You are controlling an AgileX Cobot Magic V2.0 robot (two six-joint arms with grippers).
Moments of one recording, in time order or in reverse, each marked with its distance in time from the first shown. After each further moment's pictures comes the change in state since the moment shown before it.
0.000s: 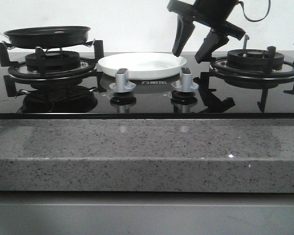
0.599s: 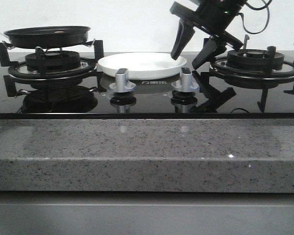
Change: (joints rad) left arm 0.000 0.000 0.000 0.000 0.000 0.000; right arm -0.039 0.042 -0.002 0.130 0.000 -0.021
